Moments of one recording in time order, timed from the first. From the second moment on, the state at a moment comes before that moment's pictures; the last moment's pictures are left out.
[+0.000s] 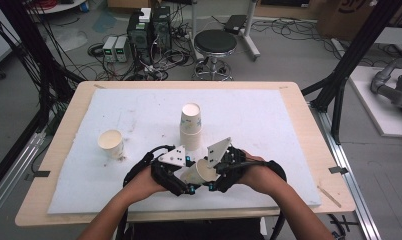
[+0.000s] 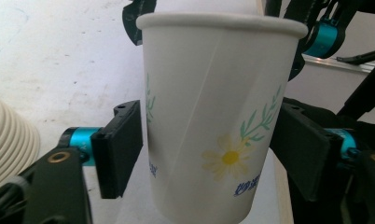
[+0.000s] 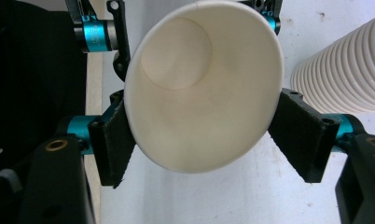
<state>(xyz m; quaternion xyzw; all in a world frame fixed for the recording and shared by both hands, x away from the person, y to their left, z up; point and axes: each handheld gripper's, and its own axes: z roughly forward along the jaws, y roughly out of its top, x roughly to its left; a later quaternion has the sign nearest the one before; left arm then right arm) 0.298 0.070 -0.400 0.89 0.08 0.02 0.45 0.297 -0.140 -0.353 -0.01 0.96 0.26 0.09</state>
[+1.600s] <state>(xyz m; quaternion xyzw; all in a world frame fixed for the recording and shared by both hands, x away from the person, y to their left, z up) 0.305 0.117 -0.430 0.76 0.19 0.09 0.61 0.296 -0.263 -0.385 0.26 0.81 0.50 0.18</state>
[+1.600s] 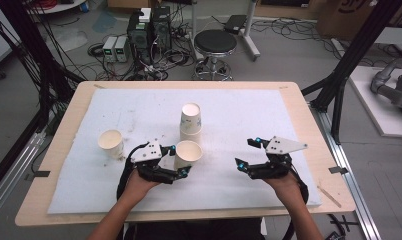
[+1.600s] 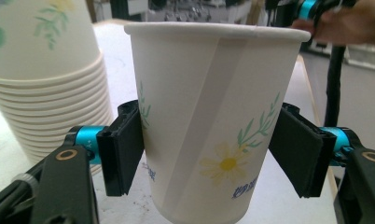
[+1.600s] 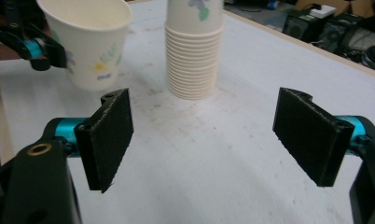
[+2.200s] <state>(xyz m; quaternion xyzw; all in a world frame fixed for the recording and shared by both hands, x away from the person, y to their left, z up) 0.300 0.129 -0.428 0.72 0.21 0.13 0.65 0.285 -0.294 -0.409 0.32 0.78 0.49 0.22</state>
